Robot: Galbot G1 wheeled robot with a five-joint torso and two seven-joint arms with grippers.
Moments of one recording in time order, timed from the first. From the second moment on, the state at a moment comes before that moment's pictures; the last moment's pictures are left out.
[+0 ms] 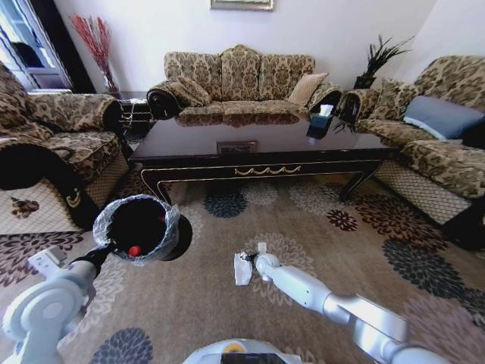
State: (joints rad) left arm 1.47 -1.17 -1.04 -2.35 -1.26 0.74 -0.69; right arm -0.52 1.20 -0.58 1.00 1.25 -0.26 0.43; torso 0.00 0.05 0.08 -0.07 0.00
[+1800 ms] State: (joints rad) left arm 1.47 -1.17 -1.02 -2.36 -1.24 0.74 -0.68; right arm -0.56 1.14 -0.57 0.99 1.15 -0.30 0.42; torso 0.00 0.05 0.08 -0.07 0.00
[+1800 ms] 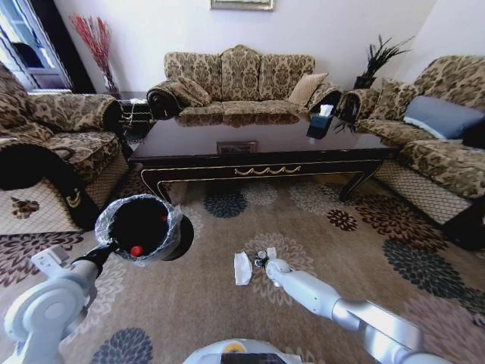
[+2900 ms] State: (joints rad) left arm 1.47 -1.16 -1.03 -2.35 -1.23 0.74 -0.67; right arm -0.55 1.05 -0.63 1.06 0.98 -0.27 0.33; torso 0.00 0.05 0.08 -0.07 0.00
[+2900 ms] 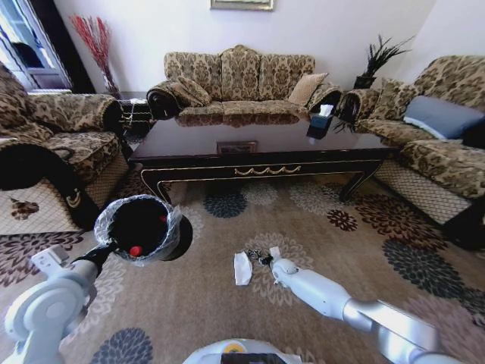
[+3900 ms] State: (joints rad) left arm 1.48 -1.06 -1.13 -2.15 -1.29 0.73 -0.68; right arm -0.49 1.04 -0.43 0.93 0.47 -0.02 -0.41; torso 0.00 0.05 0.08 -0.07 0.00
